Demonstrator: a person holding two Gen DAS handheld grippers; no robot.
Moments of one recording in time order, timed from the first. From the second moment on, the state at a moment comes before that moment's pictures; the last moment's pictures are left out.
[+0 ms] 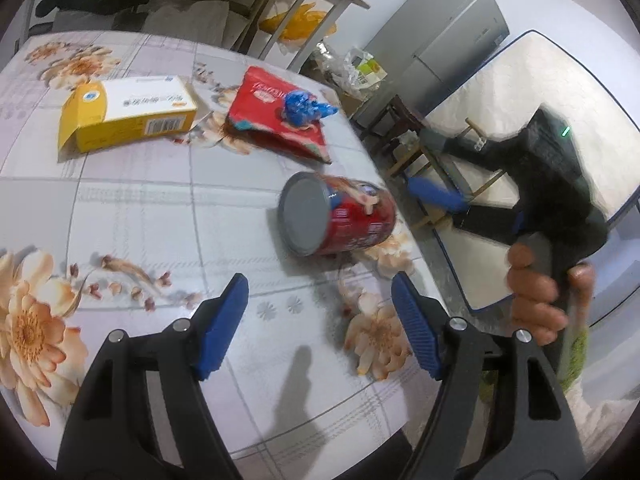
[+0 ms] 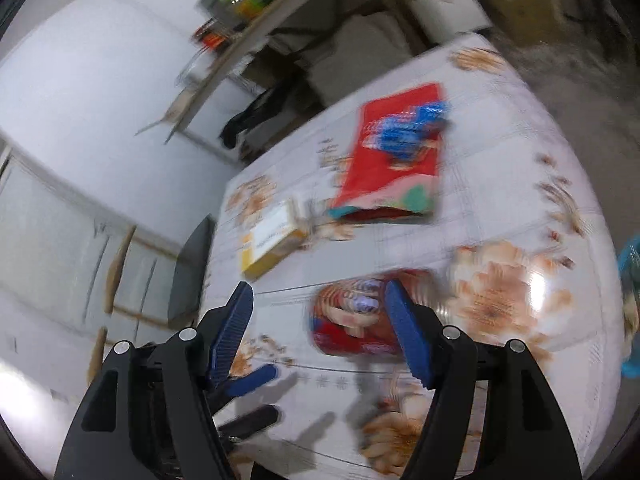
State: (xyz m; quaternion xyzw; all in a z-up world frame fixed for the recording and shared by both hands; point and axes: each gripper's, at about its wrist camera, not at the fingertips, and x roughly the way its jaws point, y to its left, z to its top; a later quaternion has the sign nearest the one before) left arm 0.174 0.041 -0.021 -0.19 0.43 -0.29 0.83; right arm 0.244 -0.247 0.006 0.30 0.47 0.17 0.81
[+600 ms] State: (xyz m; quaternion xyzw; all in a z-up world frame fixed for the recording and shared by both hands) left arm 0.208 0.008 -0.040 -0.23 0.45 -0.30 0.81; right arm 0.265 -0.212 -0.004 0.33 0.50 0.27 0.76
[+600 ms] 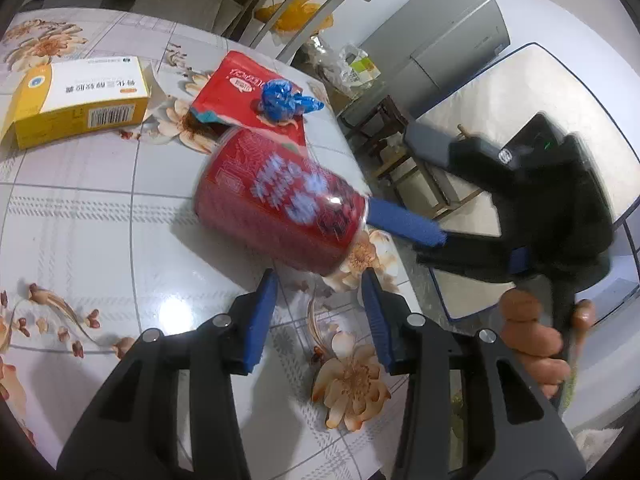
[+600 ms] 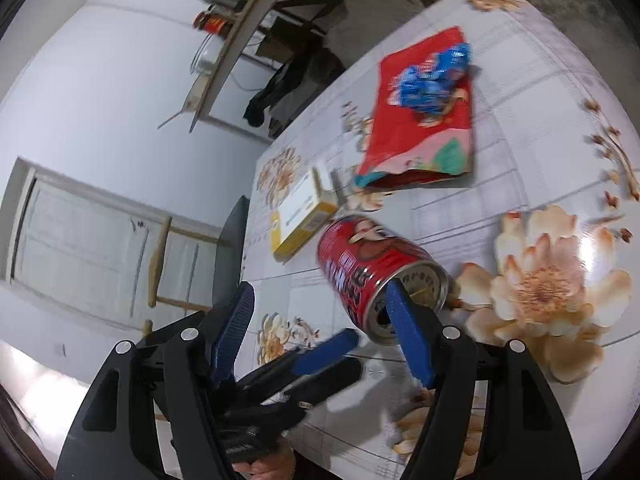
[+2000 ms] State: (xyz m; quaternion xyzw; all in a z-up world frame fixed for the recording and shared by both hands) left arm 0.203 0.017 -0.045 -0.23 0.46 -0.30 0.81; right arm 0.244 -0.193 0.017 0.30 0.49 0.24 0.78
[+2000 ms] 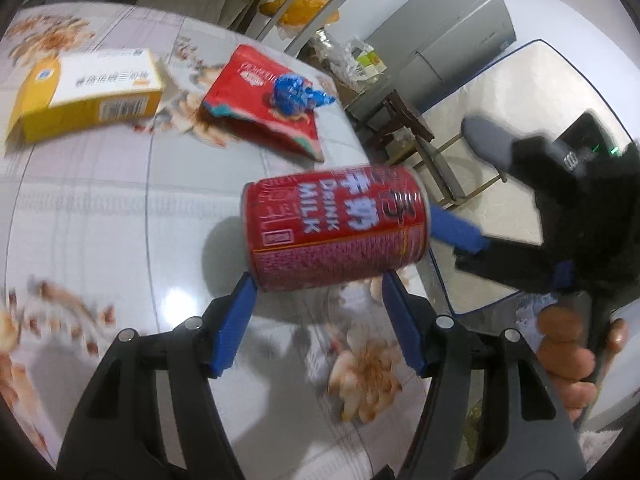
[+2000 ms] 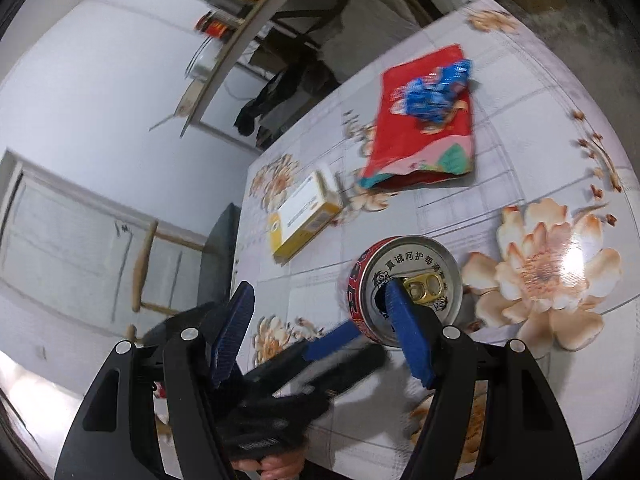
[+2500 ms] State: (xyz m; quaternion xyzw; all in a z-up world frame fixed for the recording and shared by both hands) left arm 0.157 0.039 -0.049 -0.22 0.49 -0.27 0.80; right arm 0.236 -0.124 0.015 0.27 0.53 0.32 0.74
